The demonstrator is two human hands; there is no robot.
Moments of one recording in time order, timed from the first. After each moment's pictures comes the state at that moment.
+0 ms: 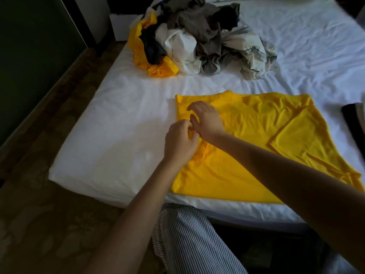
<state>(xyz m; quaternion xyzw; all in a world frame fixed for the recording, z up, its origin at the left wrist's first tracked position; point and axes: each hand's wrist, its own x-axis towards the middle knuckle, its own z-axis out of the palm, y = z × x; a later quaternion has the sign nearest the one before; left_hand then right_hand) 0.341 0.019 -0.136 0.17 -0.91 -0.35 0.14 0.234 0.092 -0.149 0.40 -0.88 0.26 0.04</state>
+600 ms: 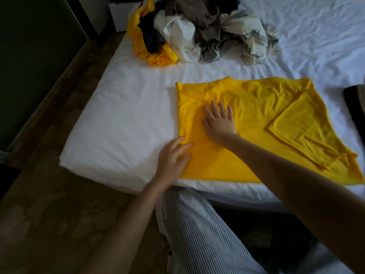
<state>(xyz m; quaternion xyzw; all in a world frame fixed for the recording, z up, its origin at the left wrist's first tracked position) 0.423 0.019 -0.196 0.09 -0.92 -0.38 0.10 0.257 0.137 -0.181 0.30 -0.95 0.07 -0.07</state>
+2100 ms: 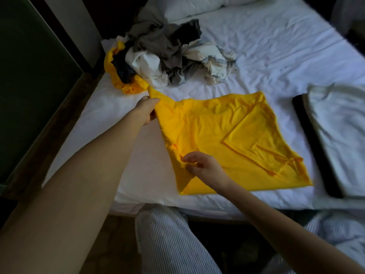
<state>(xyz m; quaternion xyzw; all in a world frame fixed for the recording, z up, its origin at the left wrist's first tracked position) 0.212 0.000 -0.088 0.38 -0.67 -0.63 0.03 0.323 0.248 -0.130 0.21 -0.73 0.59 -0.26</state>
